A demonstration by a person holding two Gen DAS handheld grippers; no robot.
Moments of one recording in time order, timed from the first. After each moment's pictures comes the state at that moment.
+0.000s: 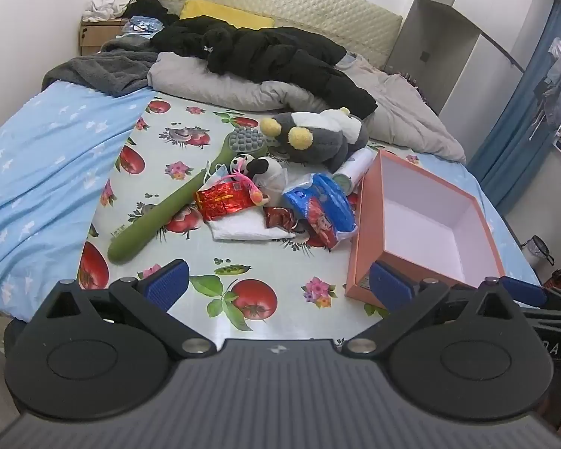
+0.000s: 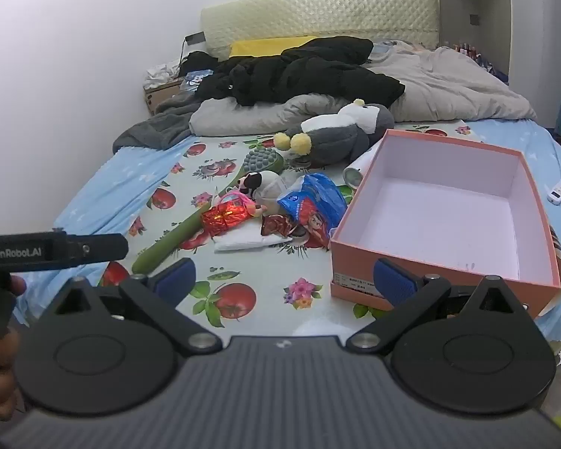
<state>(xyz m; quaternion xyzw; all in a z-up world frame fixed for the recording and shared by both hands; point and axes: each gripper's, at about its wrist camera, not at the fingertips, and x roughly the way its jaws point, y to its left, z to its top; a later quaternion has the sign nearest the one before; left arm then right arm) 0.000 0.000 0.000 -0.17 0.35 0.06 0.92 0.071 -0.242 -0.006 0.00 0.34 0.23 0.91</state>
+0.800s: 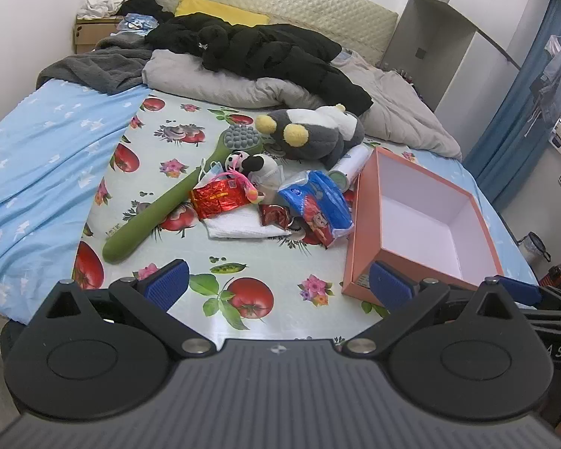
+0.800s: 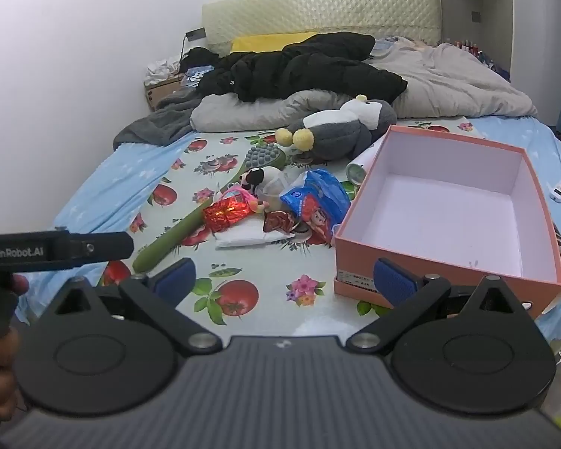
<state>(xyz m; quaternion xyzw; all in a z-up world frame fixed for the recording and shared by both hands) 0.005 -0.001 -0.004 -0.16 0.35 0.06 0.92 0.073 -0.242 -0.009 -0.01 0.34 0.23 0.91</state>
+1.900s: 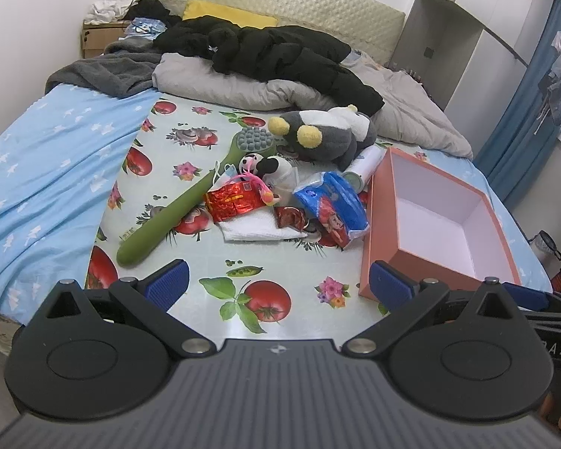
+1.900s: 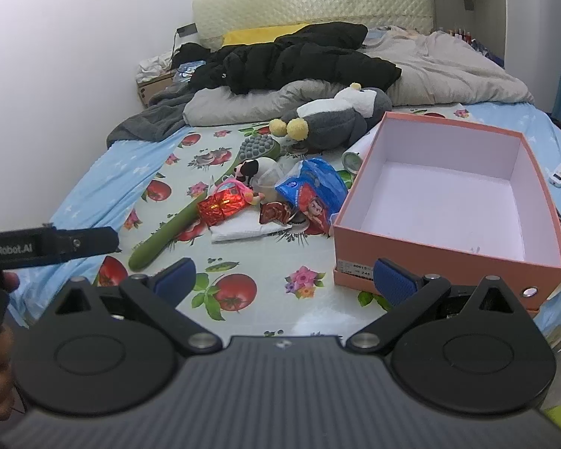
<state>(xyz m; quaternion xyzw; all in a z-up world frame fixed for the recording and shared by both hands) 0.004 0.009 -0.005 -0.16 0.35 0.07 0.92 0.074 -0.236 -0.018 0.00 0.35 0.22 0.91</state>
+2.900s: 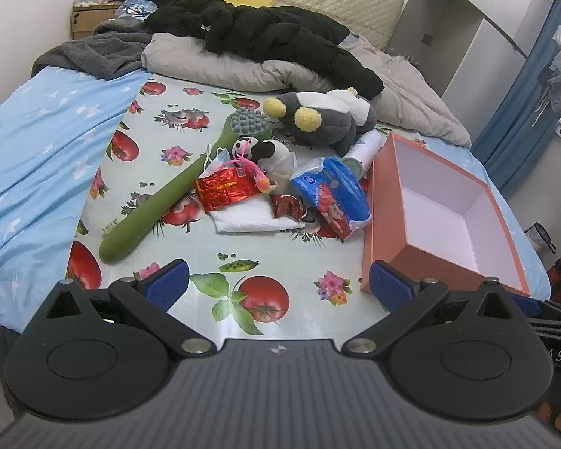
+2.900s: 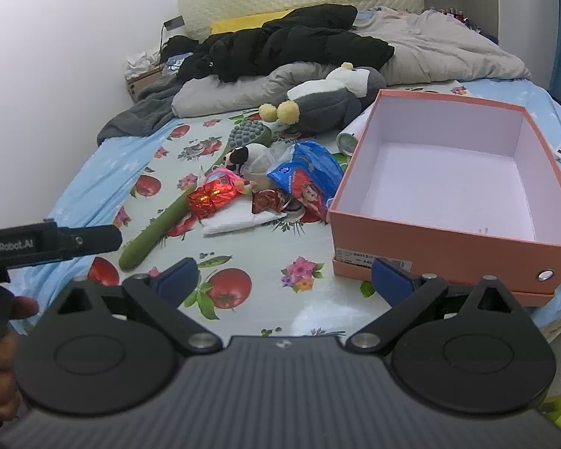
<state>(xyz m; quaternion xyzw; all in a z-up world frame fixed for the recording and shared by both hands) 0.039 0.020 -0.032 -0.16 0.37 0.06 0.91 0.094 -0.236 -0.042 0.02 0.38 0.20 0.90</state>
